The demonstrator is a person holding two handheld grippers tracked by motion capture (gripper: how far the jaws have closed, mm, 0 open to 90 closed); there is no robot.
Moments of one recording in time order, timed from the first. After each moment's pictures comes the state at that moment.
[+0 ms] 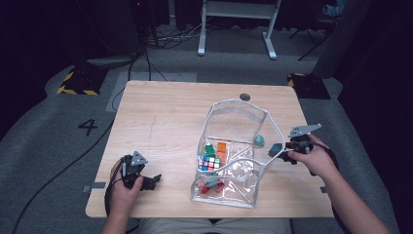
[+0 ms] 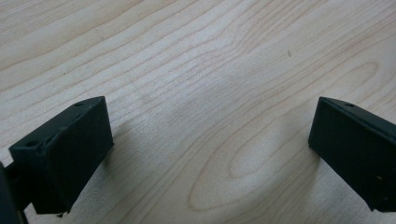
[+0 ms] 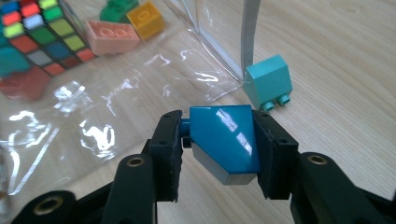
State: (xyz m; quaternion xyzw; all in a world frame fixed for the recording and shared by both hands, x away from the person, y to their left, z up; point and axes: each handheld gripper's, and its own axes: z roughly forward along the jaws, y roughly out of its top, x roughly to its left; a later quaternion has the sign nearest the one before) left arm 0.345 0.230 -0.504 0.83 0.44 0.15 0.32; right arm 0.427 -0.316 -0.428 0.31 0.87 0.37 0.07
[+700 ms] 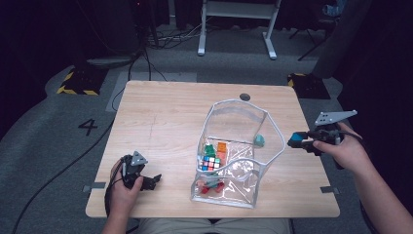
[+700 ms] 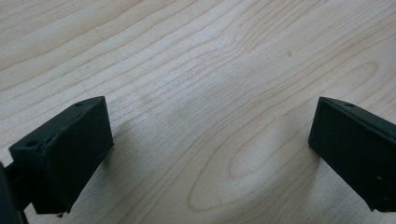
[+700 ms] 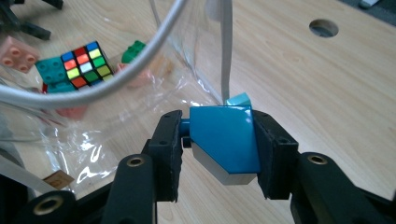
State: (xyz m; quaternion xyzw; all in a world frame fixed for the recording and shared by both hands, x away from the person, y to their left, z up) left arm 0.345 0.230 -0.504 0.83 0.44 0.15 0.32; right arm 0.405 -0.345 -0.338 0.31 0.87 0.38 0.10
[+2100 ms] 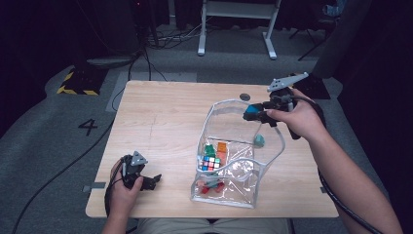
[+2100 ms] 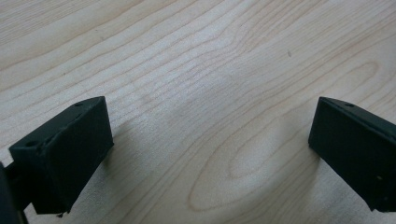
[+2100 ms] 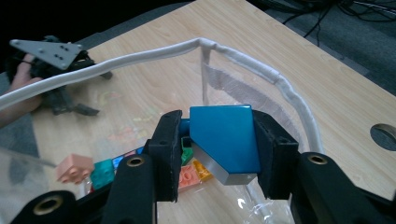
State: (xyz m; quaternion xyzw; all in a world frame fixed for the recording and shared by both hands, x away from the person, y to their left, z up) left arm 0.345 0.230 -0.504 0.83 0.43 0.15 0.32; right arm 0.452 -0.208 -0.276 0.26 0.87 0.41 0.08
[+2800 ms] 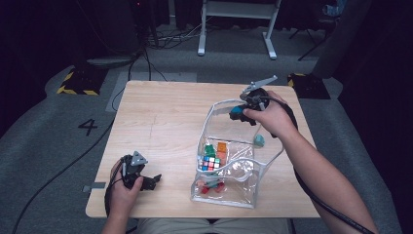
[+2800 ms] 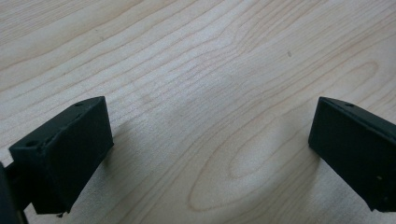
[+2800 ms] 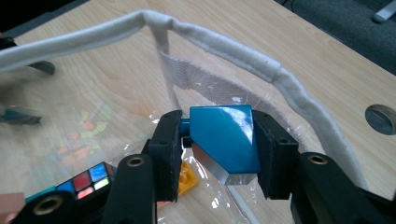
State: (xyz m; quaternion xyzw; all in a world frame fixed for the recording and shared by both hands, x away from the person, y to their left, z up) left arm 0.345 0.230 -0.504 0.83 0.43 0.15 0.32; right arm 0.484 -0.164 -0.317 0.31 0.88 0.35 0.11
